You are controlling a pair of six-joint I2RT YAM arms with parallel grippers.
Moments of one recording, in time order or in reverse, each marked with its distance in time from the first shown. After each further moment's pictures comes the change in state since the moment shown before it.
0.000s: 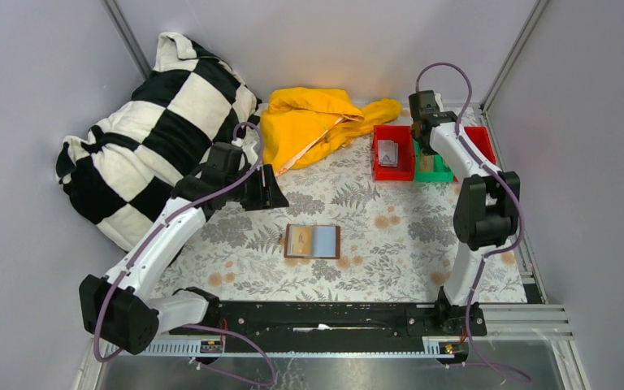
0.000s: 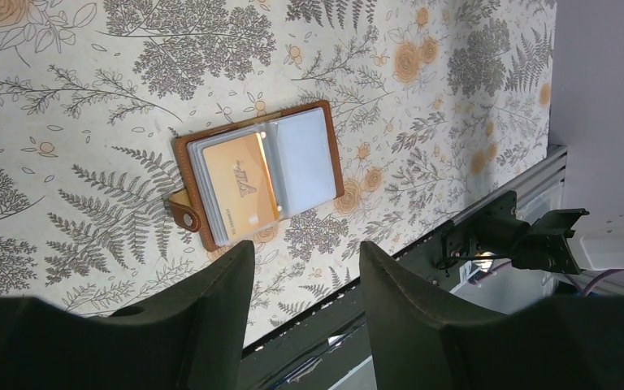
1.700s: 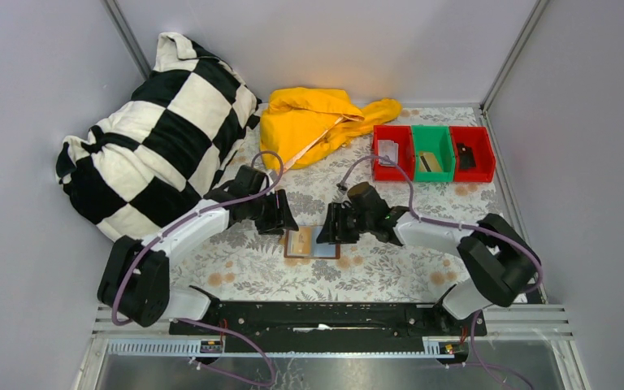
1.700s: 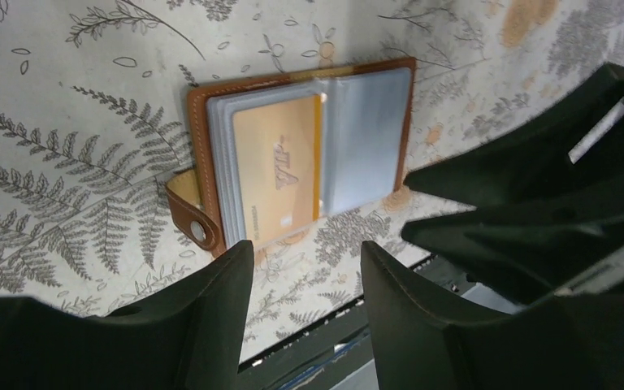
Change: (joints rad) left arm -0.061 0.137 -0.229 0.188 -0.007 -0.135; right arm 0.553 -0.380 -0.857 0.684 -0.954 0.739
